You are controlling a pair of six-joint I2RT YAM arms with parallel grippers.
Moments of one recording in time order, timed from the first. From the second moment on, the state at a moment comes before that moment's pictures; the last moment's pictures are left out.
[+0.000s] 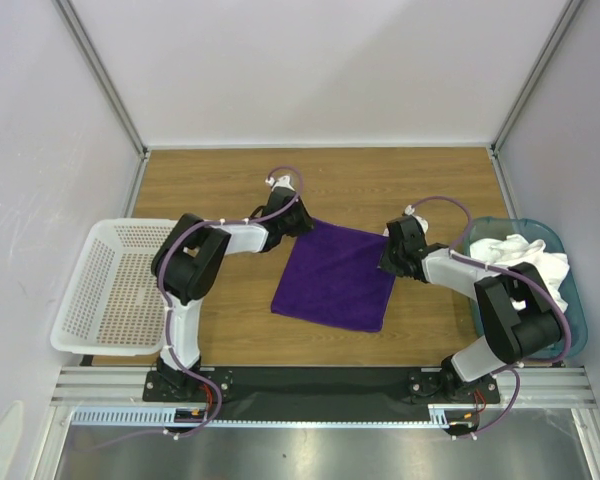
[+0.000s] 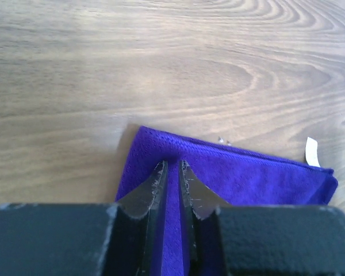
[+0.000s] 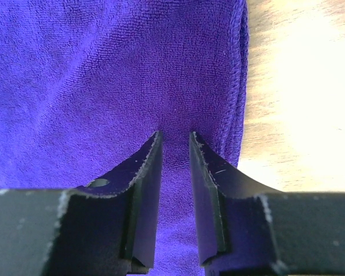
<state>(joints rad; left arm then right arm) -0.54 2.03 1.17 0.26 0.01 -0.72 0.40 1.52 0.73 -0.14 0.14 0.72</state>
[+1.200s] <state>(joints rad) -0.62 1.37 0.89 0.16 -0.05 -0.48 0.34 1.53 1.08 -0.21 0.07 0.56</state>
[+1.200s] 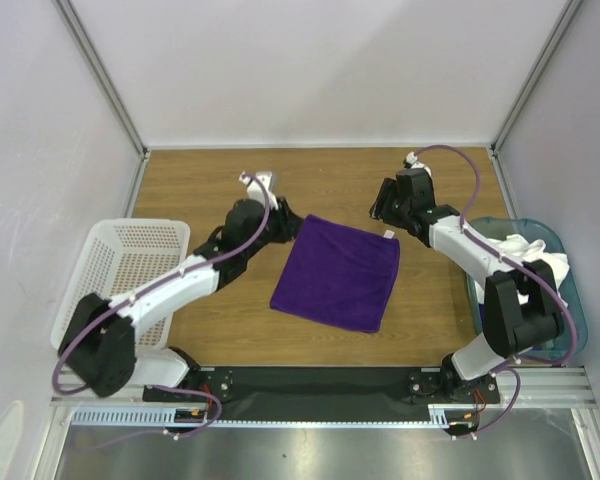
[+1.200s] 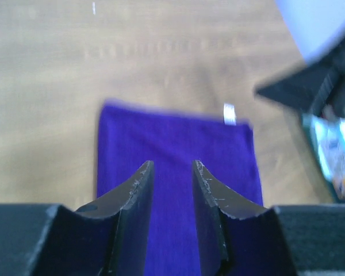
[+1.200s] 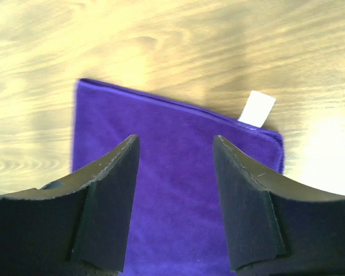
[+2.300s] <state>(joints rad) -0.70 1.09 0.33 -0.03 -0.16 -0.73 0.21 1.72 0.93 -0.11 0.08 0.57</state>
